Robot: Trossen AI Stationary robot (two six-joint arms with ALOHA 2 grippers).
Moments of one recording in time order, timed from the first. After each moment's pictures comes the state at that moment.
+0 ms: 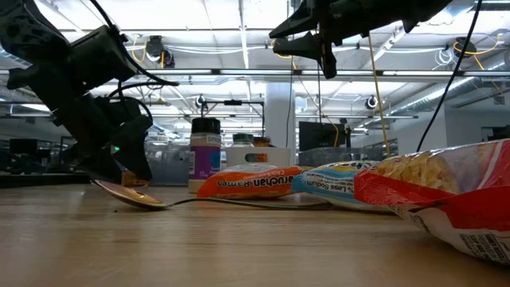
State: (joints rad) left arm -0.05 1.31 0.34 -0.04 -0.51 -0.96; right arm -0.02 1.32 0.81 0.33 0.13 0.56
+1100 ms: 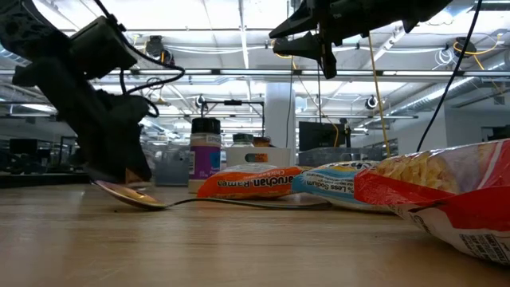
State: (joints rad) left arm -0.05 1.28 0.34 0.04 -0.27 -0.87; right arm -0.02 1.32 0.81 0.33 0.13 0.56
